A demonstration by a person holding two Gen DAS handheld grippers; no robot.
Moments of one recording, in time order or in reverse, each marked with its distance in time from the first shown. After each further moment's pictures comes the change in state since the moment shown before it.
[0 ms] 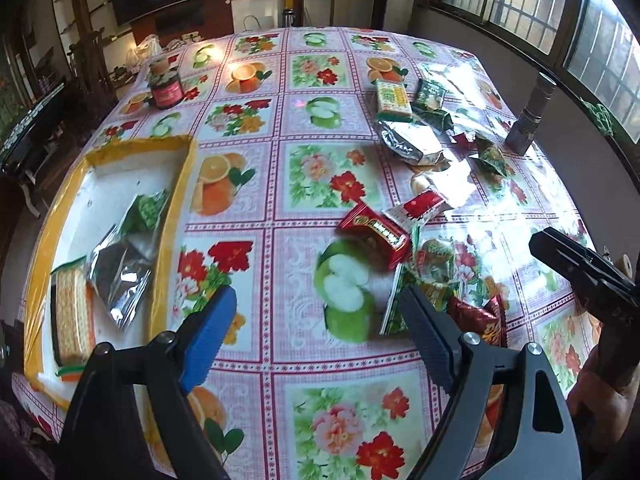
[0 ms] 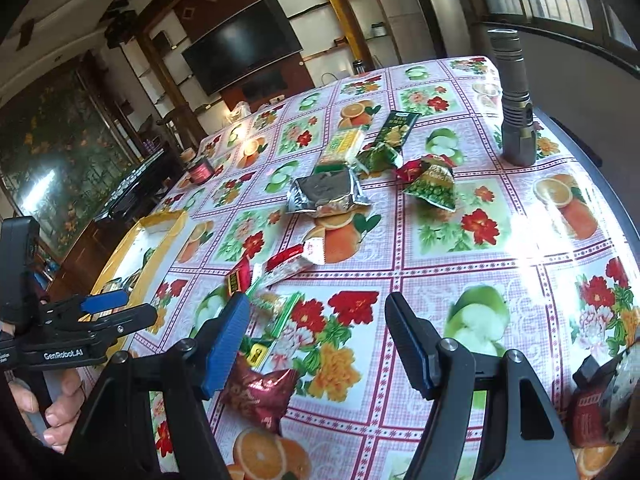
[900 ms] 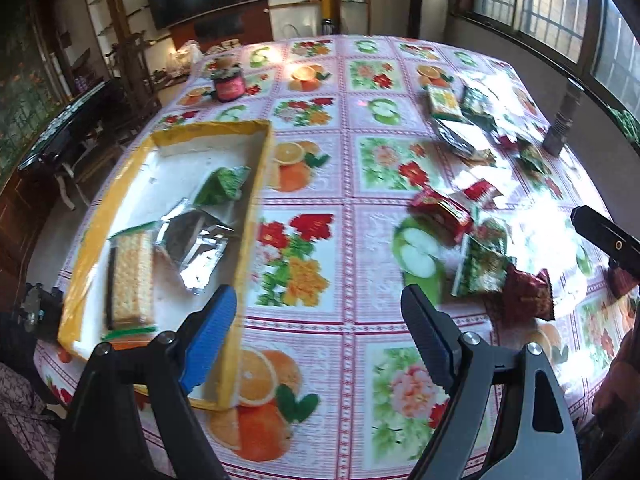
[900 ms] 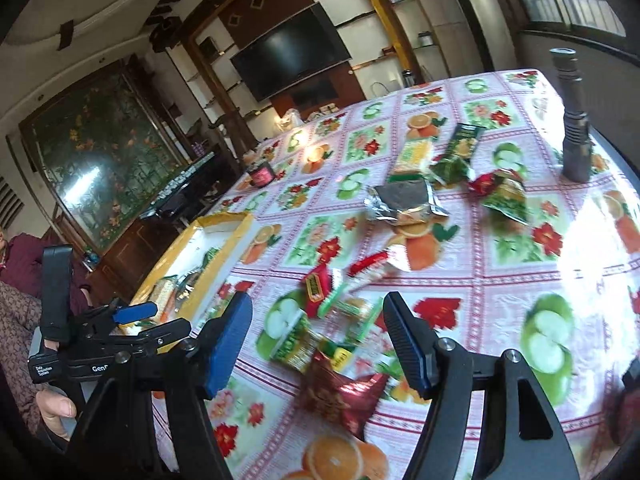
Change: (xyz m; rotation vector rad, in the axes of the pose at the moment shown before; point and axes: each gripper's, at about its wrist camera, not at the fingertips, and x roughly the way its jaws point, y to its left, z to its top) left arm -0.019 0.037 -0.033 -0.041 -0.038 0.125; right arm -0.003 0.036 -0.006 -0.054 -0.034 0.172
